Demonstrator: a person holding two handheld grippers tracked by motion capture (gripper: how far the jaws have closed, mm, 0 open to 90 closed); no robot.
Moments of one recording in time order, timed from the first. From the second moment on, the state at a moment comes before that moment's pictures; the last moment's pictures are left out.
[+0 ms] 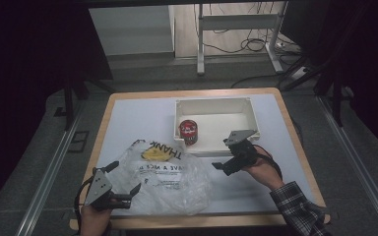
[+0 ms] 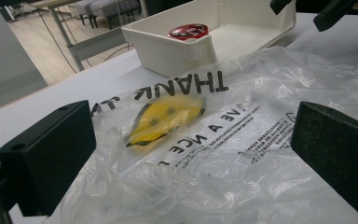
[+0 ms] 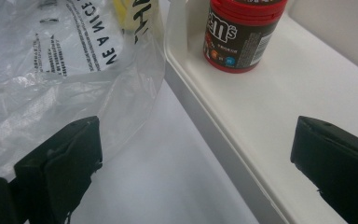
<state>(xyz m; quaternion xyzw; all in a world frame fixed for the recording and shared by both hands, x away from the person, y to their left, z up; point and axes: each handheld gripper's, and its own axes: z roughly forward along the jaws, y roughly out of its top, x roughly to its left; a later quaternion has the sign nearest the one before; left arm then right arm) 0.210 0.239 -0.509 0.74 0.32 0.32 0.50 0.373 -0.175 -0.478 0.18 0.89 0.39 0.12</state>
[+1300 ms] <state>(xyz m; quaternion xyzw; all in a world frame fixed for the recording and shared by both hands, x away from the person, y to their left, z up) 0.210 0.238 -0.509 0.74 0.32 0.32 0.49 0.345 -0.219 -0.479 0.19 0.89 0.40 0.15</state>
